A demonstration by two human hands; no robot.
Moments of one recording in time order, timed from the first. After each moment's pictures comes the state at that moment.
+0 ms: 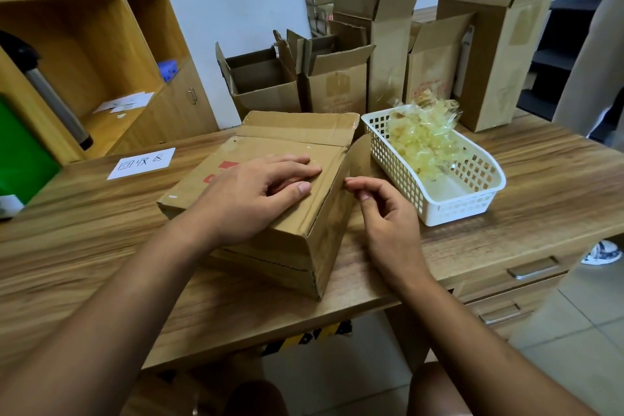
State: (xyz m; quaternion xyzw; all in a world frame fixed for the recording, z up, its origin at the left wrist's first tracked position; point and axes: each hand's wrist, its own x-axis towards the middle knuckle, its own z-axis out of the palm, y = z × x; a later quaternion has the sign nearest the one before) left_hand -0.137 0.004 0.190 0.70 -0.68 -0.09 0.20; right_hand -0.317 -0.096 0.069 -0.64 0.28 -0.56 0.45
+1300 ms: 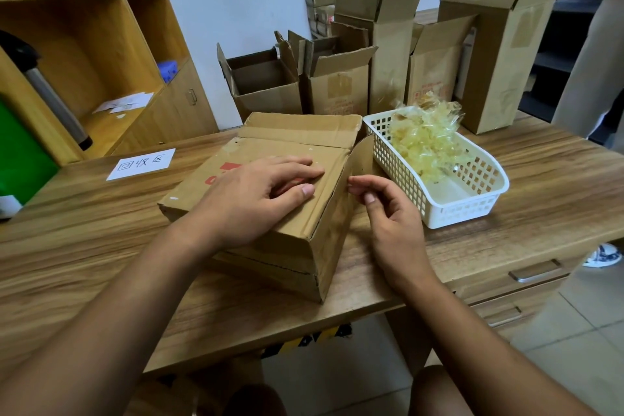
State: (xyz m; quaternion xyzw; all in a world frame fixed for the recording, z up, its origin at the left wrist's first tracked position) left_hand -0.133 0.002 0.186 0.70 -0.69 -0.07 0.19; right_hand -0.314 -0.103 0.061 -0.63 0.25 -0.56 0.48
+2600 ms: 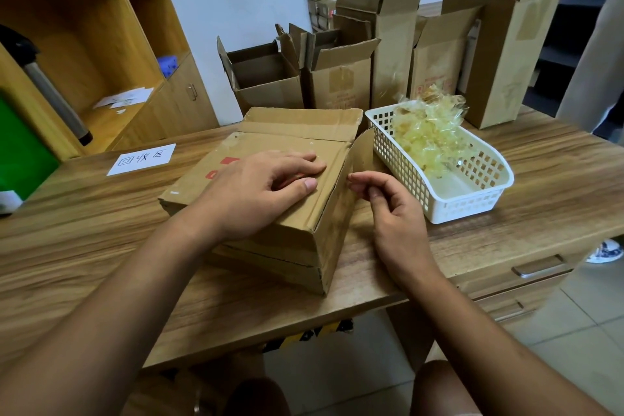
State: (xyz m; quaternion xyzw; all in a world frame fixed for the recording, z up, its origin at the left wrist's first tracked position) left_hand -0.132 -0.001 0.187 0.69 -0.69 -0.07 0.19; right_hand -0.314 -0.102 0.063 -0.63 0.24 -0.56 0.49
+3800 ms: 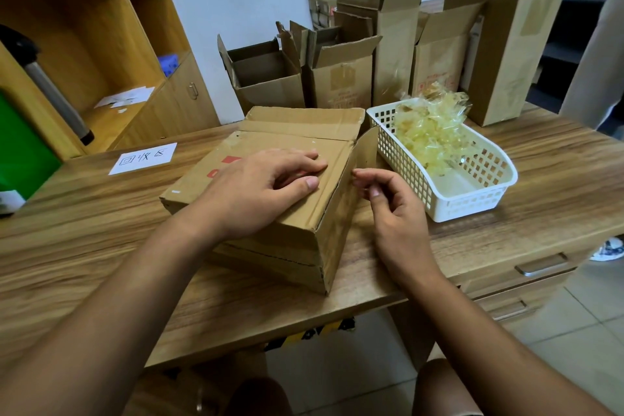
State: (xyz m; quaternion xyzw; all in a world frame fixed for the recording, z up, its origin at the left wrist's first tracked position) left_hand -0.134 0.000 0.188 0.69 -0.69 -0.09 0.19; right_hand -0.314 -0.098 0.066 -0.63 0.25 -0.57 0.47
